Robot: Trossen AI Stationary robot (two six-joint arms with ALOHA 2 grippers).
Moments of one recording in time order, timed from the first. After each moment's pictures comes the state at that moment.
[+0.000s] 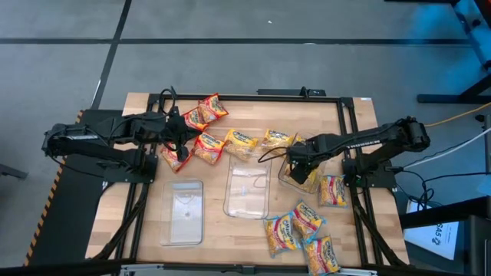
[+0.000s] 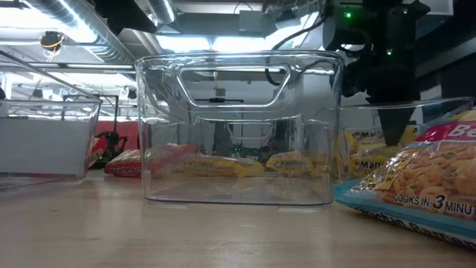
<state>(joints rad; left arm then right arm) 0.06 0.78 0.87 -0.55 -0.27 -0.09 0.02 1.44 0.90 -0.97 0.06 0.75</state>
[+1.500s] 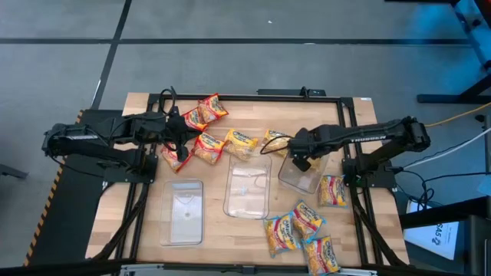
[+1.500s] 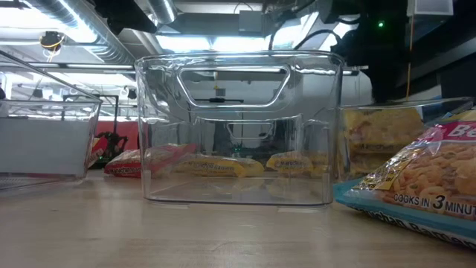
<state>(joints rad) 0.06 0.78 0.87 -0.55 -0.27 -0.09 0.01 1.44 1.14 -1.32 0.32 0.80</state>
